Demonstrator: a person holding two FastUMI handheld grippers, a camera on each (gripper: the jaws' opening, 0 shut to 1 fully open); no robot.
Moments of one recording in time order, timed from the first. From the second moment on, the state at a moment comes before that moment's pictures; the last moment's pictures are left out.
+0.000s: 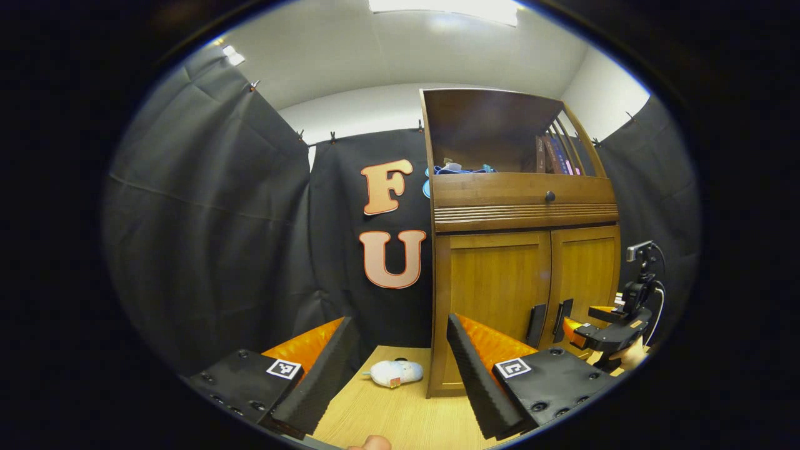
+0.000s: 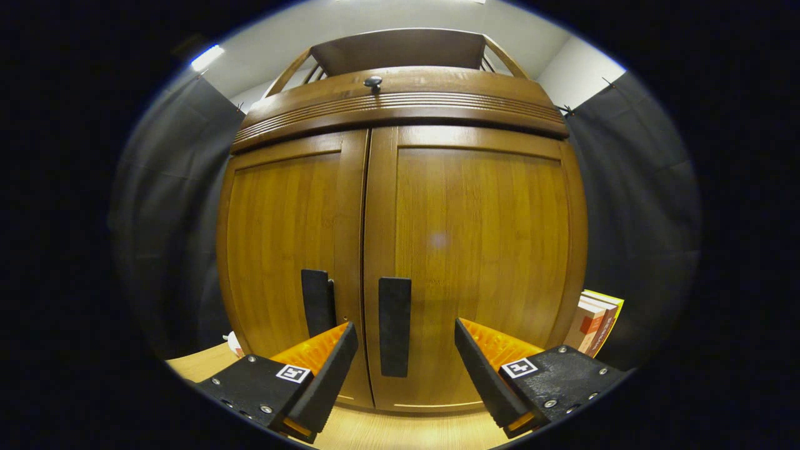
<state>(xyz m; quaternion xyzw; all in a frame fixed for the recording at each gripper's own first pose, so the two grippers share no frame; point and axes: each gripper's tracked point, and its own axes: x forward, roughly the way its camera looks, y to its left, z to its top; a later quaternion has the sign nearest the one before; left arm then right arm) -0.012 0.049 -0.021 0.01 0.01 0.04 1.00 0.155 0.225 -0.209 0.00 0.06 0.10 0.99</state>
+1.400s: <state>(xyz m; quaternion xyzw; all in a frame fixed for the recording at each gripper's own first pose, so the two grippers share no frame) -0.029 0.035 -0.037 0.01 0.02 0.04 1.00 0.126 0.214 -0.231 0.04 0.13 0.12 0.98</state>
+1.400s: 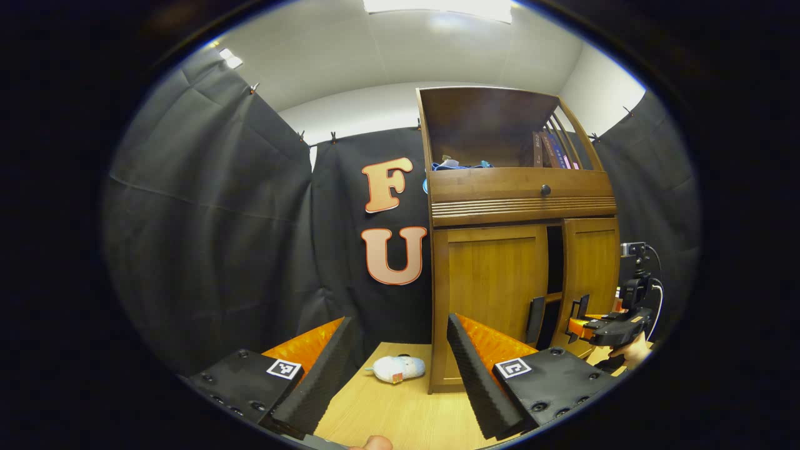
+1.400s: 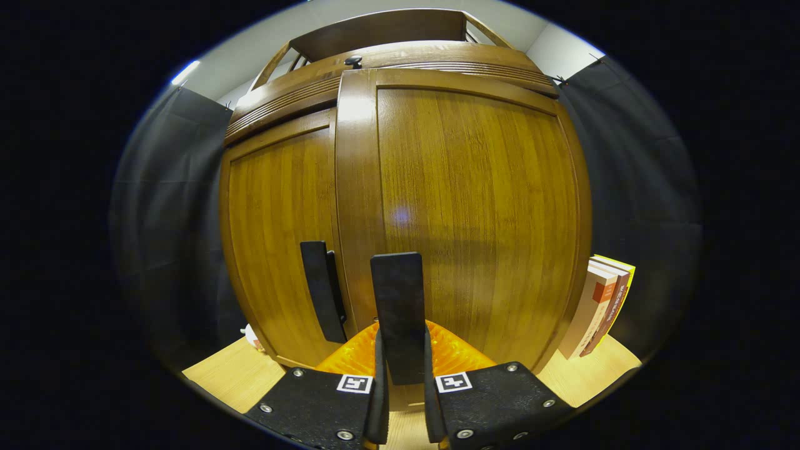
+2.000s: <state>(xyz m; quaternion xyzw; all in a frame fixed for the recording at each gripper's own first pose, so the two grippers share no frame) -0.040 0.002 -0.046 0.00 0.03 0.02 1.00 0.044 0.139 -0.215 0.03 0.11 0.13 0.98</state>
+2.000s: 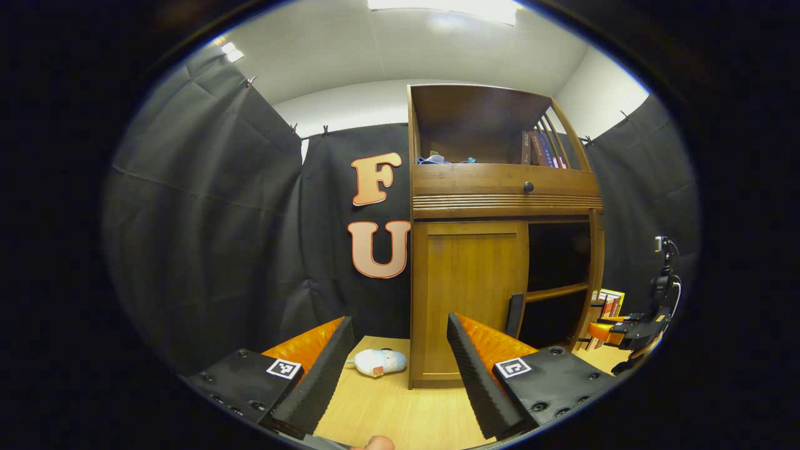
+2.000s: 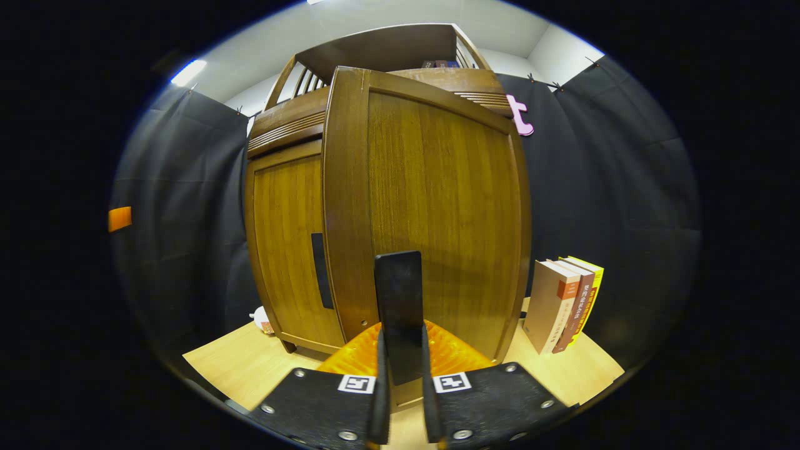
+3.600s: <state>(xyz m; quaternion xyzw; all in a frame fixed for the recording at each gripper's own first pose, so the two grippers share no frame) -0.010 -0.142 -0.068 0.00 0.04 -0.06 1.00 0.011 -0.065 -0.205 0.02 0.09 0.06 0.99</state>
